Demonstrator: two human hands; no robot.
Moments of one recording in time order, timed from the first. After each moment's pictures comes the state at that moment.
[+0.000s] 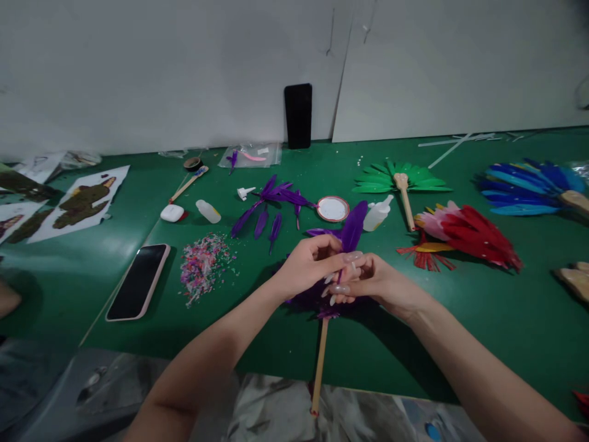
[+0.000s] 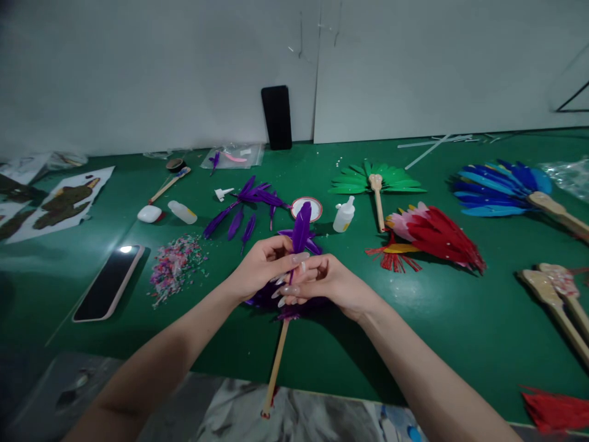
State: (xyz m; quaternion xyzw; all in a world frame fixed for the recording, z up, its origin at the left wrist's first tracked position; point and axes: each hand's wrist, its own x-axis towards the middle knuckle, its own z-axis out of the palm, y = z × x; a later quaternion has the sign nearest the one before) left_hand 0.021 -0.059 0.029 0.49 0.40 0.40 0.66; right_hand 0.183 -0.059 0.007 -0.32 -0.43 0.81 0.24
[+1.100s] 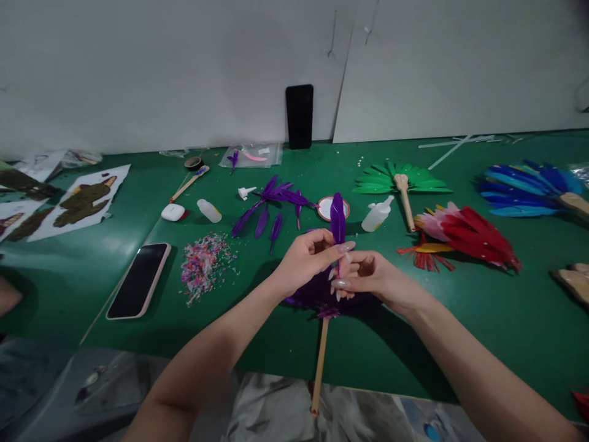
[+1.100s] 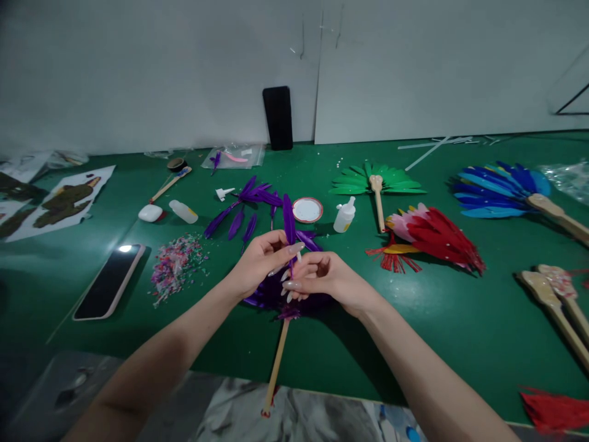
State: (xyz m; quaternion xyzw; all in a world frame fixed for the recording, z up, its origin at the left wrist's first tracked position) left_hand 0.022 -0.057 0.031 0.49 0.44 0.43 0.62; right_hand 0.182 -0.056 0.008 -0.33 -0.43 0.80 0.26
